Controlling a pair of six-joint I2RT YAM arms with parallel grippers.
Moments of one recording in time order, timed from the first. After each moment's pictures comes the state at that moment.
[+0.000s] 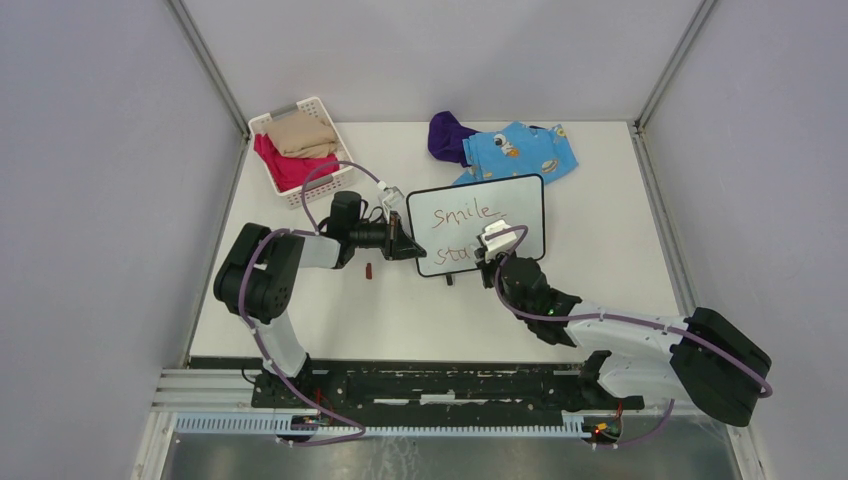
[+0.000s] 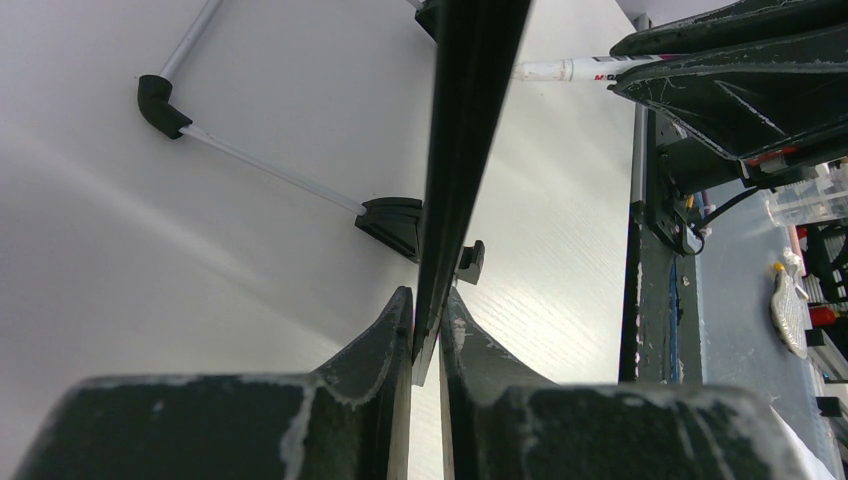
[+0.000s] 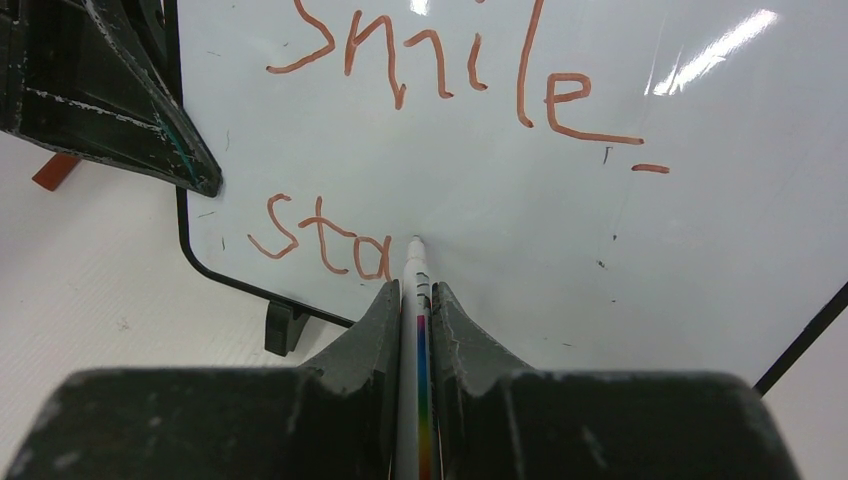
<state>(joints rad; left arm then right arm) -0.31 1.80 0.75 0.51 1.03 -0.18 0.91 1.17 0.41 0.49 0.48 0.03</state>
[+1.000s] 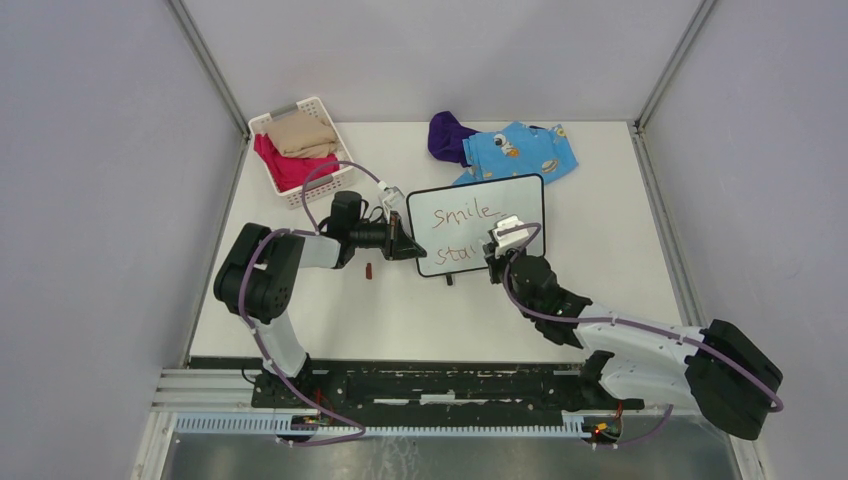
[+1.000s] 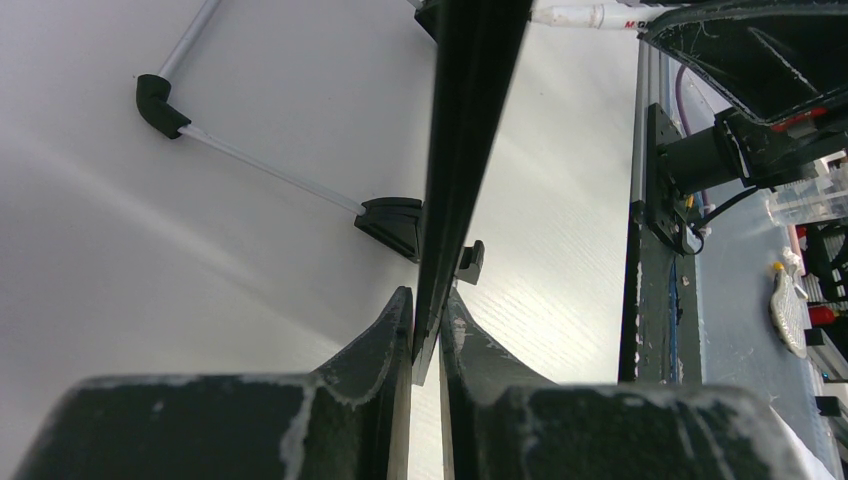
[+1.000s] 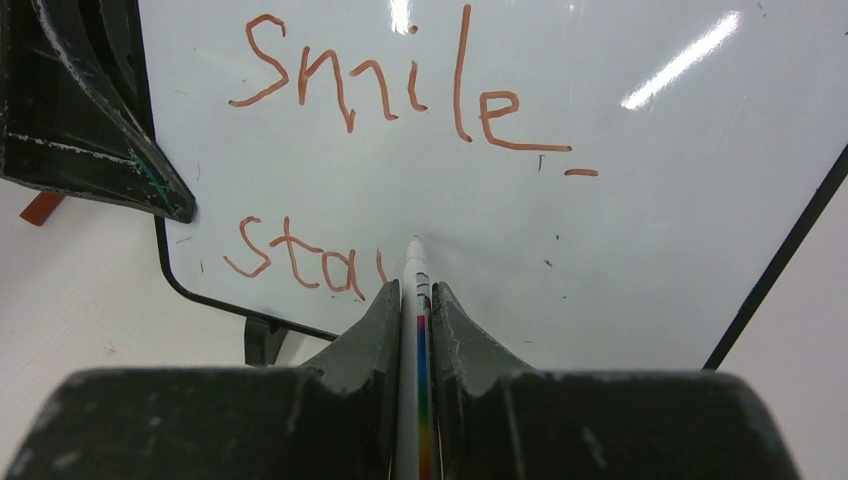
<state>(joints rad) -0.31 1.80 0.75 0.50 1.03 -0.18 0.89 1.09 0.40 0.45 0.50 0.04</state>
